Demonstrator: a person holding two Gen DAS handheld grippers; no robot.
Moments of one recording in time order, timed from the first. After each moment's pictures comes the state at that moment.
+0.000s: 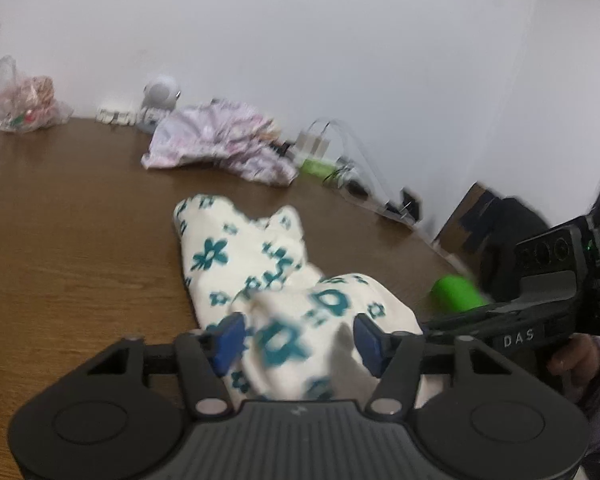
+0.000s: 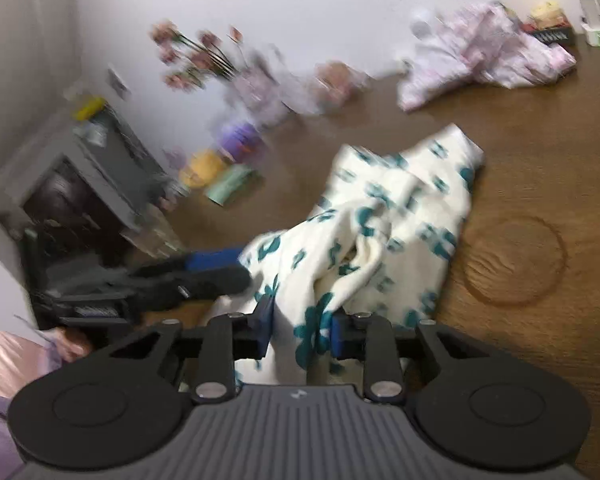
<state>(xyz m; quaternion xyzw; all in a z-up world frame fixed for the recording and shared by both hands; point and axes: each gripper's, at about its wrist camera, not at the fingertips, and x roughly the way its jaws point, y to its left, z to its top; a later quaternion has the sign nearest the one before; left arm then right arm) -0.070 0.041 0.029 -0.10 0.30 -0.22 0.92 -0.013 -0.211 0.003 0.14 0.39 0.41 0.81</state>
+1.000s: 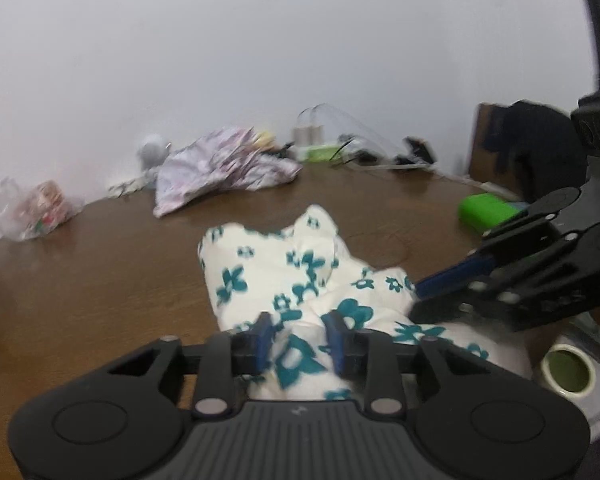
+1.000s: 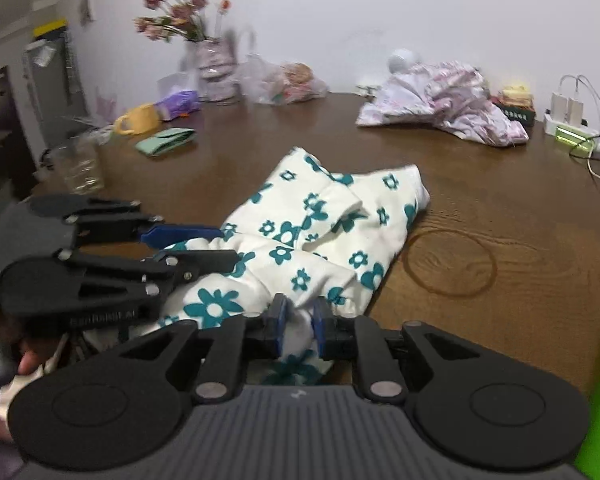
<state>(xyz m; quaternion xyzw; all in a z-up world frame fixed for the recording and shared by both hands) -0.131 0.003 0.026 0.09 0.23 -0.20 0.95 -0.096 -0.193 0.011 -0.05 0.30 0.34 0.89</state>
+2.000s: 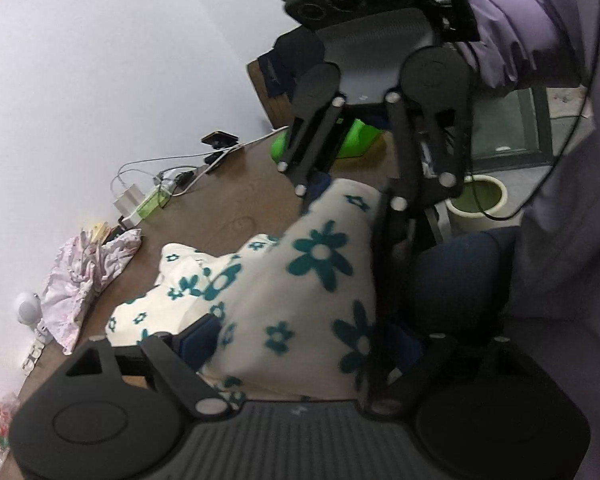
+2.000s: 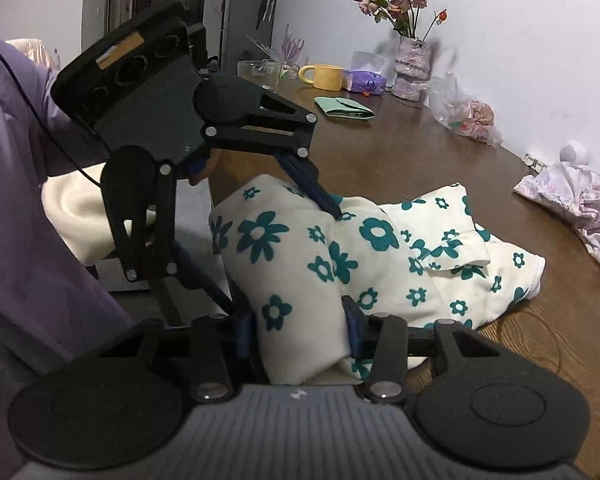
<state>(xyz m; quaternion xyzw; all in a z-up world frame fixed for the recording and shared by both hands) -0.164 -0.005 0.000 0.38 0.15 -0.41 0.82 -0.126 -0.188 0.018 -0.23 0.24 0.54 0.77</state>
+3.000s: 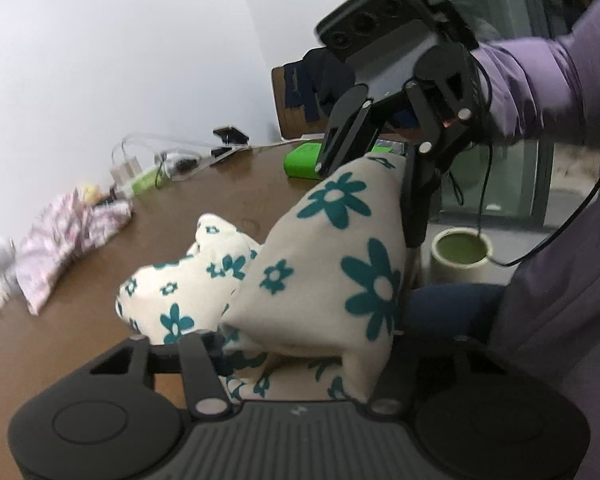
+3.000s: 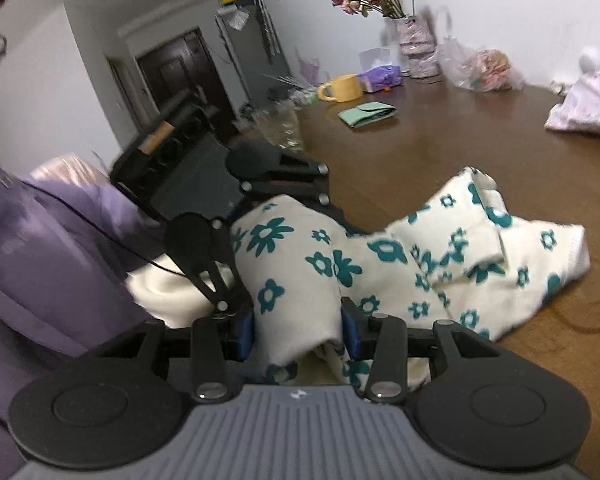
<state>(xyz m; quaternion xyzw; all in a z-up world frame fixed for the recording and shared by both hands) -0.147 0.015 0.016 0.26 0.22 -0.44 0.83 -0.081 -0.216 0.045 -0.04 0.33 0.61 0.72</state>
